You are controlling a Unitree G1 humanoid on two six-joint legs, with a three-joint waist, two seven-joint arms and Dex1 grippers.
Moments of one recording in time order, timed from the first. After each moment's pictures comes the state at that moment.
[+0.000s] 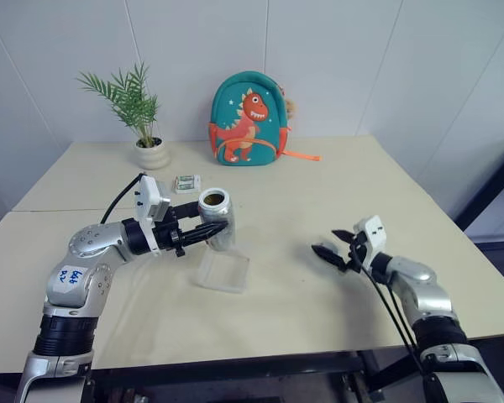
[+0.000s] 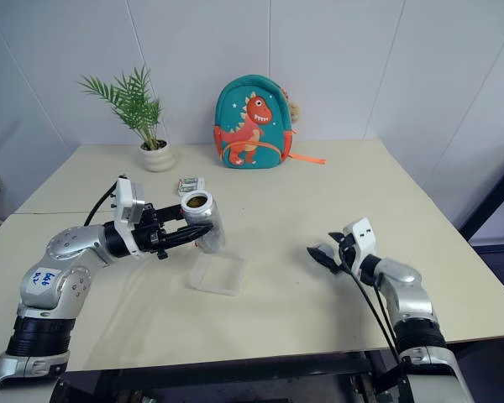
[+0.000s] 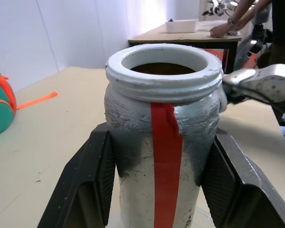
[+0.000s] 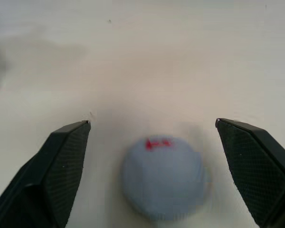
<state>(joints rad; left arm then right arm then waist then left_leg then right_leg) -0.63 0.61 0.14 -0.06 -0.53 0.40 -0.93 -0.68 -0.49 -0.12 0.50 0.29 0.12 0.90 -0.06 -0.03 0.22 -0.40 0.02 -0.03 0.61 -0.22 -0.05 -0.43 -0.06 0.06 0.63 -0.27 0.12</state>
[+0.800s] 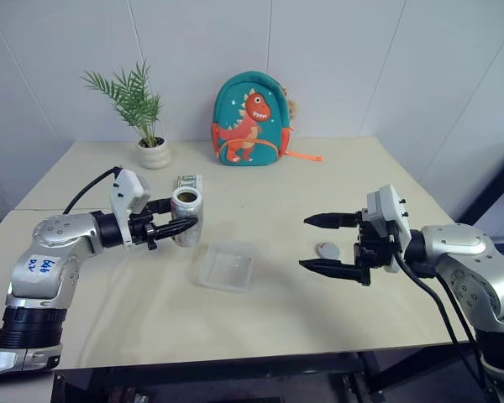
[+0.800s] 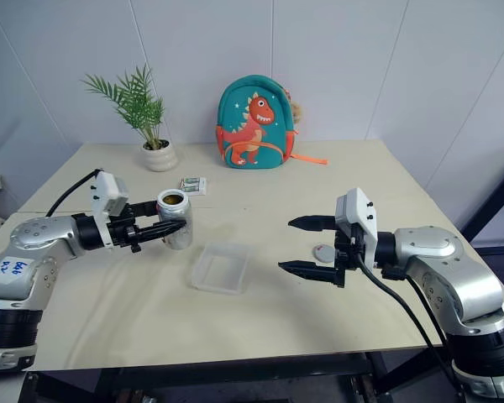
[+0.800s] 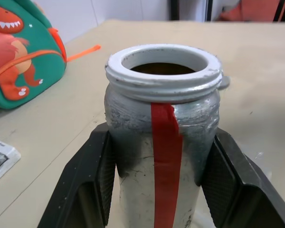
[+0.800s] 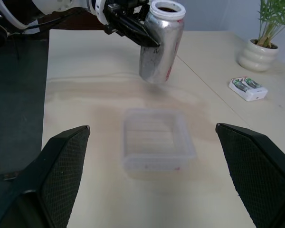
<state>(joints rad) -0.64 0.77 0.15 0.01 -0.41 0.42 -0.92 -0.58 -0.76 -0.09 -0.33 0.63 0.59 1.08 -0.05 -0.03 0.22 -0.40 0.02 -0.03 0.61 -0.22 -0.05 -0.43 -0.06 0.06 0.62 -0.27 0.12</state>
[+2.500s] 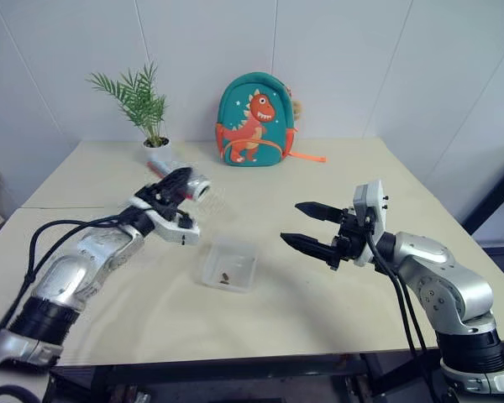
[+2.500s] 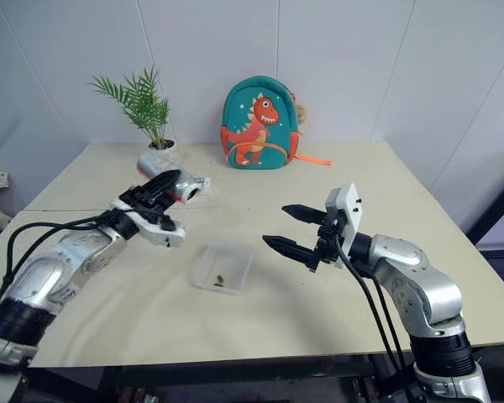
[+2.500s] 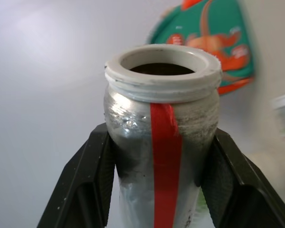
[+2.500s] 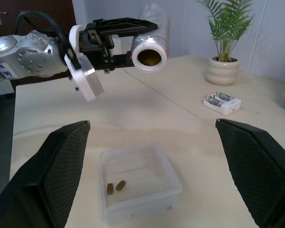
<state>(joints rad) -0.60 0.79 -0.08 0.07 0.66 -0.19 -0.11 -0.58 -0.54 -0.09 -0.27 0.66 0.59 0.86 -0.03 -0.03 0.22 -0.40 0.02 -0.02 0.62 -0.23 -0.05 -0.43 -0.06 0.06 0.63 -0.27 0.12</state>
